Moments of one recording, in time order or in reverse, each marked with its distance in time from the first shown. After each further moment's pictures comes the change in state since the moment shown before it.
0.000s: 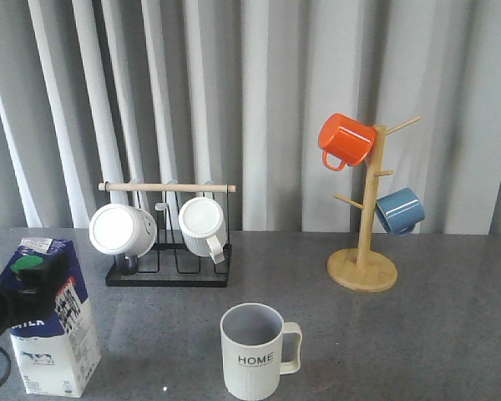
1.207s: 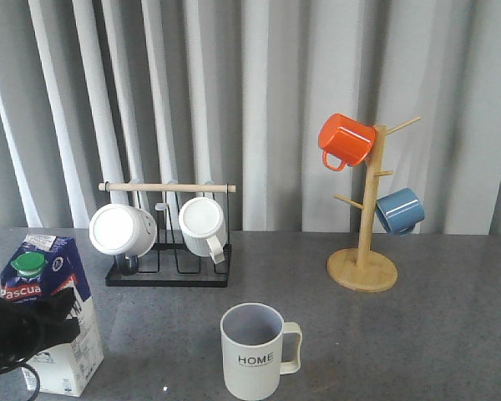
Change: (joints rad) left arm 0.000 0.216 -0.001 -0.025 -0.089 -0.003; right arm 0.000 0.000 0.000 0.000 0.000 0.000
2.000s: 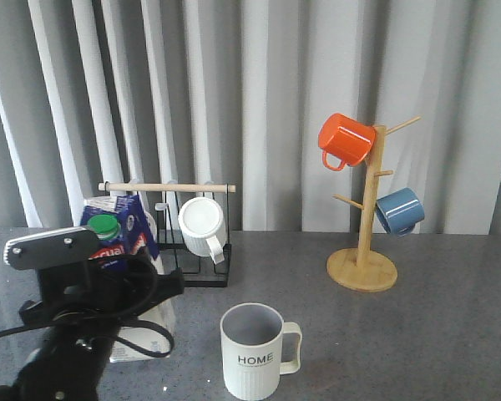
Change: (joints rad) left arm -0.588 0.025 -0.243 -1.284 -0.204 0.937; right arm 0.000 0.000 0.000 0.000 0.000 0.000
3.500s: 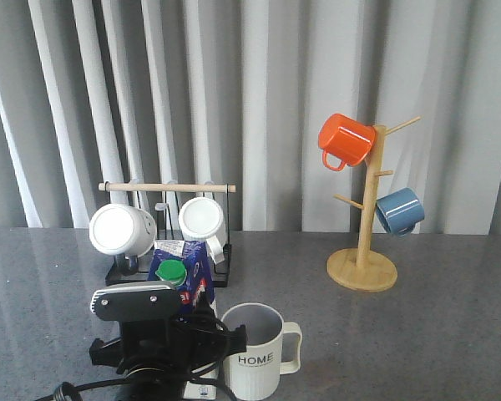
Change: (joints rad) left arm -0.157 0.208 -0.011 0.065 -0.147 -0.107; right arm 0.000 0.000 0.000 0.000 0.000 0.000
